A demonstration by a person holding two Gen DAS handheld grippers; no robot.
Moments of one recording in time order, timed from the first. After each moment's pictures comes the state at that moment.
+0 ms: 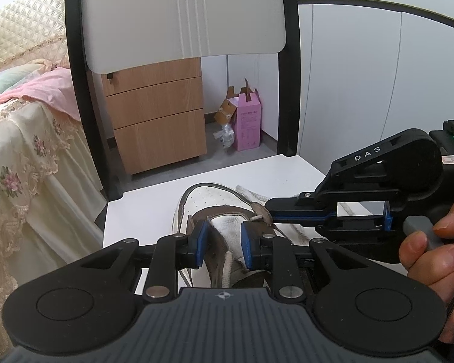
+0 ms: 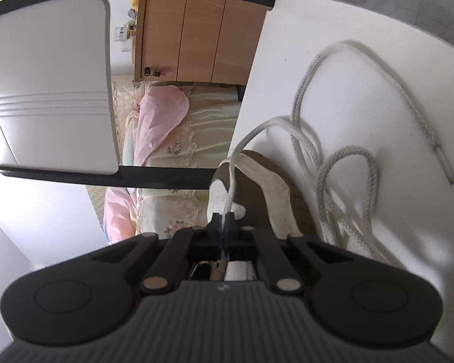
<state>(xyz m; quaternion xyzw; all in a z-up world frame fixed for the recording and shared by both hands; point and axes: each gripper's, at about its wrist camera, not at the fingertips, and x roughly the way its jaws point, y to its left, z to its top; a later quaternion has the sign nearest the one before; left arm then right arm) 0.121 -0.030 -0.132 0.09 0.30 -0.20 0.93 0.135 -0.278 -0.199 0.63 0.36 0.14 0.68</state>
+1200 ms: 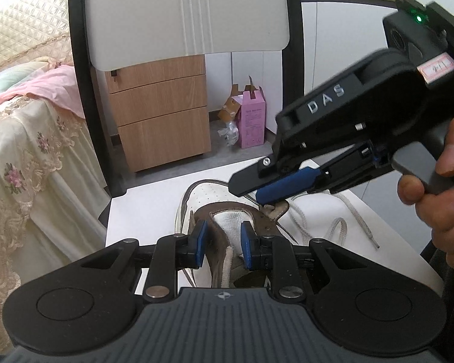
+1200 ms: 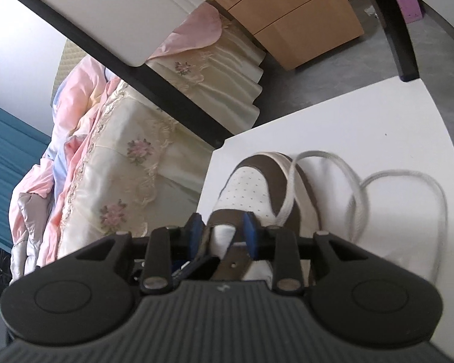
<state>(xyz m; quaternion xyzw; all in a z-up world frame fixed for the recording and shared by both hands) 0.116 -0.033 -0.132 0.10 0.31 -0.19 0.93 0.181 -0.244 -0.117 0.31 0.45 0.24 0.80</state>
